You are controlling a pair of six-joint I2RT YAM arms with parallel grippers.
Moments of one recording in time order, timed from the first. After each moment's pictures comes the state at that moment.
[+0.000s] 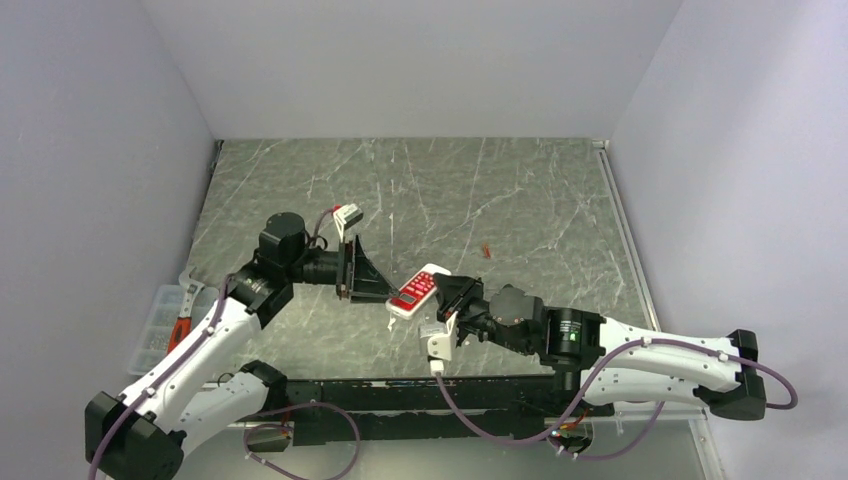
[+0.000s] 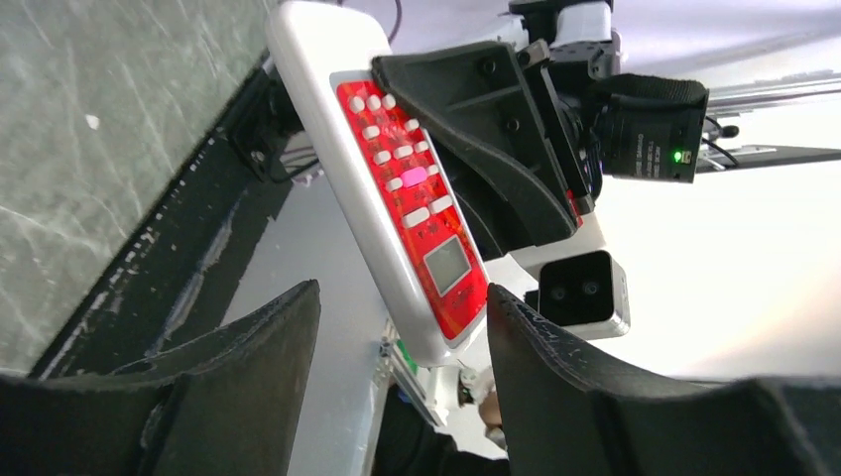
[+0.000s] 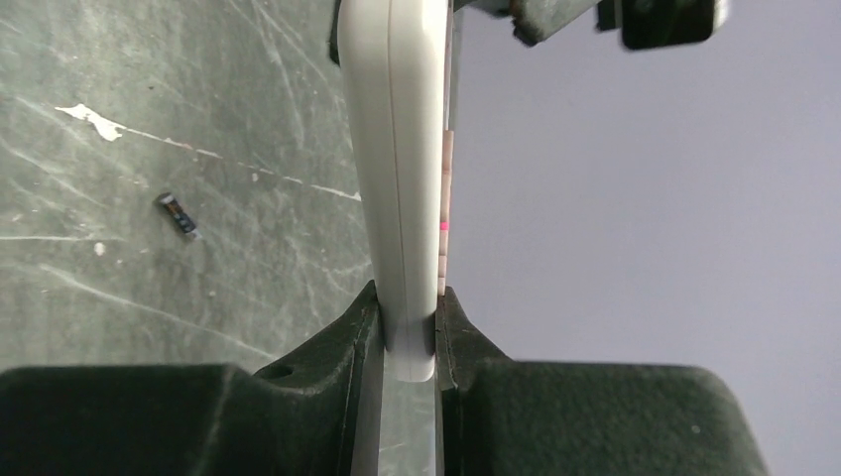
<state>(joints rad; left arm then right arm) -0.49 0.91 0.70 -0.05 1.06 -1.07 1.33 0.83 0.74 -0.19 0.28 -1.15</state>
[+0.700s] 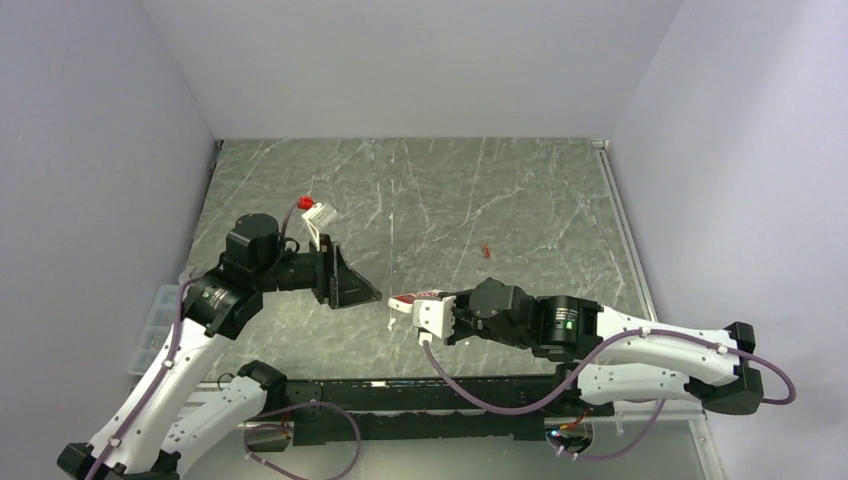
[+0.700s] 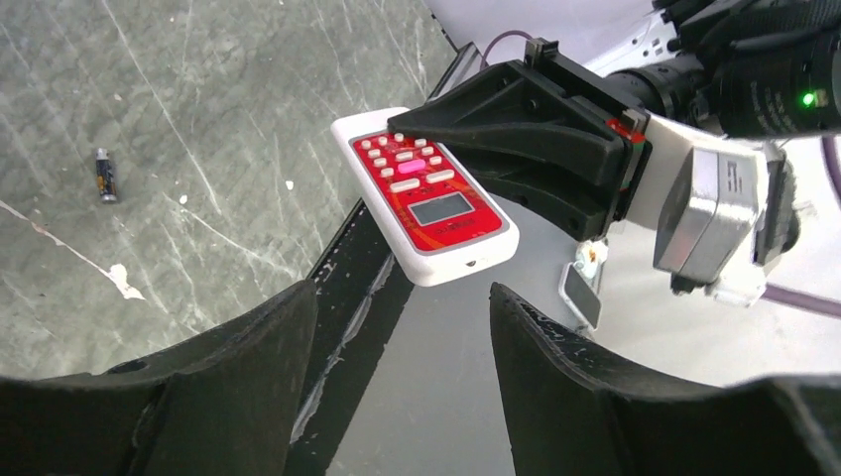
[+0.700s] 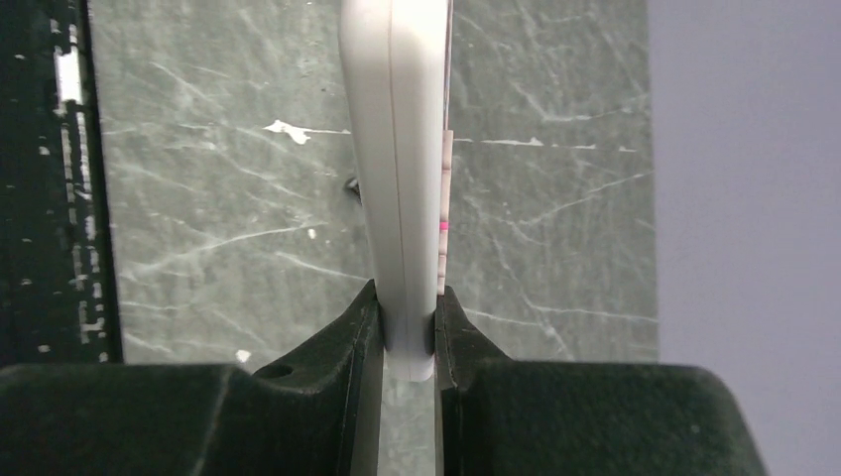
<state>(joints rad) -0.46 0.78 0.93 -0.55 0.81 -0.54 1.33 0.92 0.91 -0.52 0.27 -0.62</state>
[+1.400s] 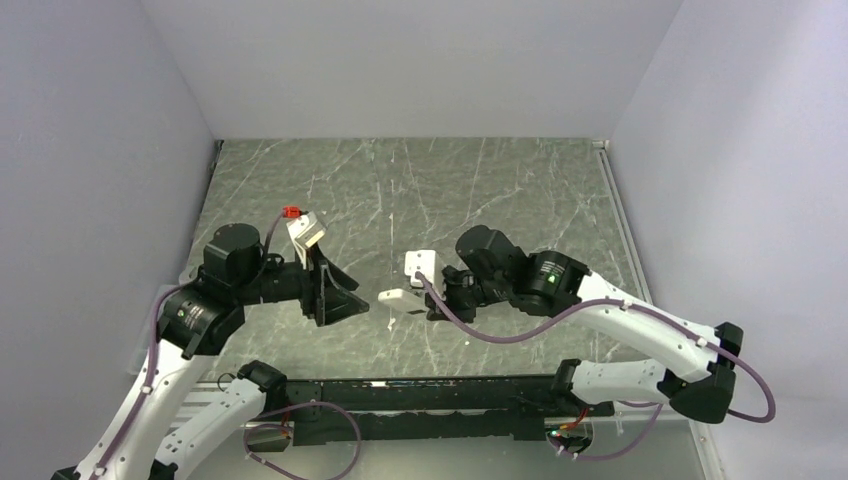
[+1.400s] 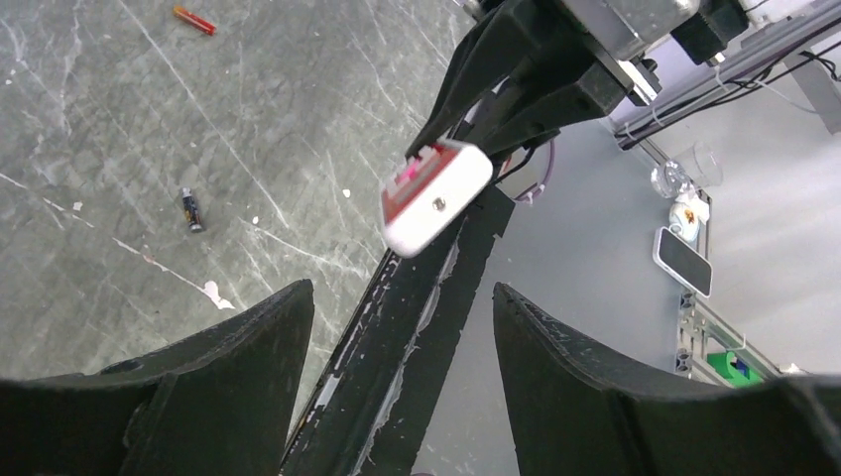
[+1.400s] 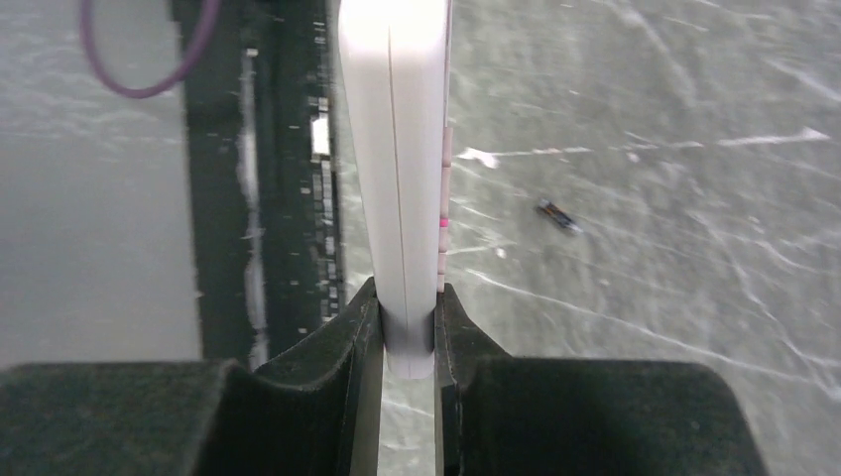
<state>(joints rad) -0.46 0.70 1.00 -0.69 0.78 -0.26 1.07 1.11 1.17 -0.76 -0.27 -0.33</state>
